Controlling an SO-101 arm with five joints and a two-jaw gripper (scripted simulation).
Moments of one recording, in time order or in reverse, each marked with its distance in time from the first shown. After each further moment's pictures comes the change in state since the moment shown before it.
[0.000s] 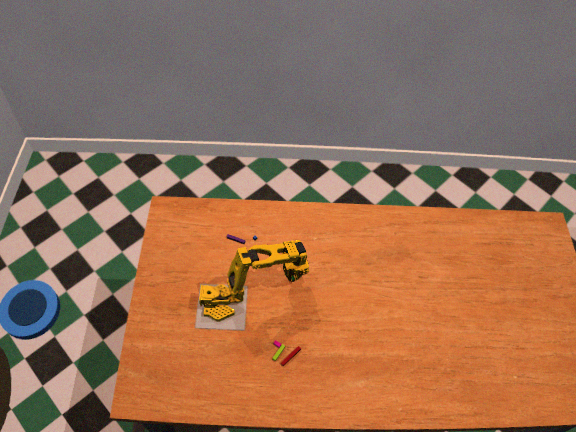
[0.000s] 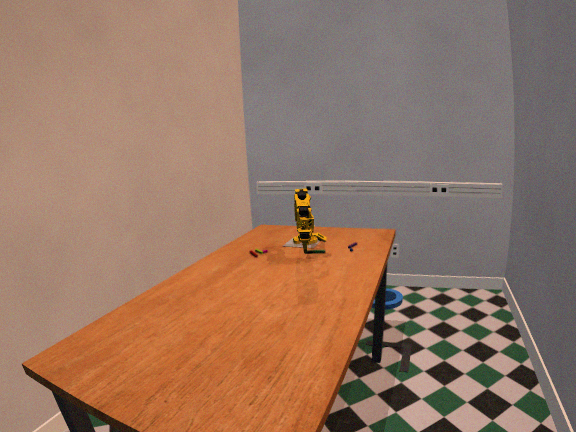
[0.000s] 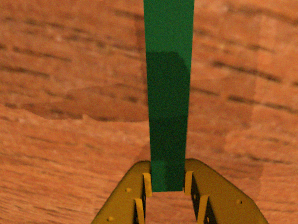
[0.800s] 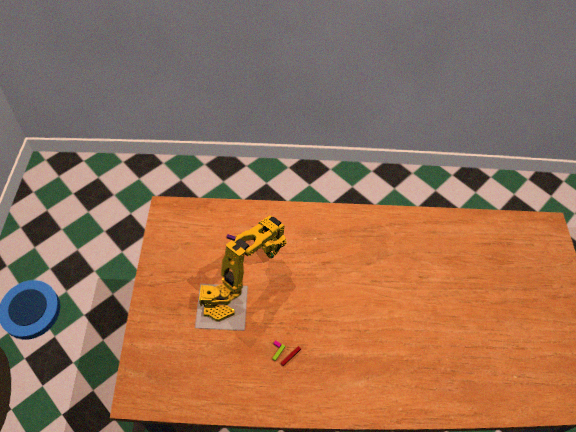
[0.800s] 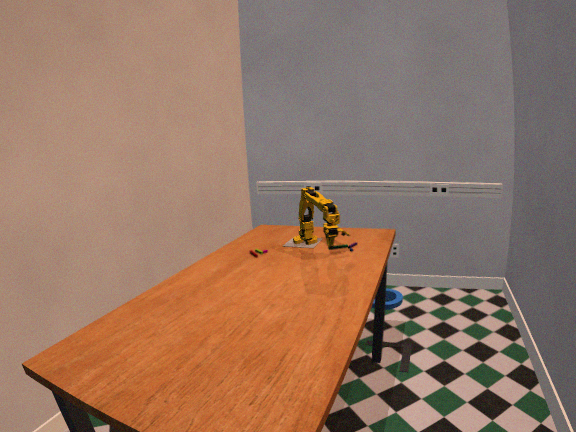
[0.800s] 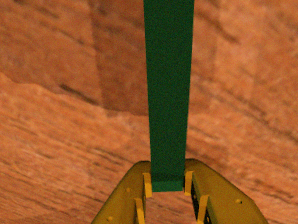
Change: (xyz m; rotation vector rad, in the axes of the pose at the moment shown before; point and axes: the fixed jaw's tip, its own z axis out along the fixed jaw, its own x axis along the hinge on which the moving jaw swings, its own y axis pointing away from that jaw) arm -0.092 0.039 0.003 0.015 0.026 -0.335
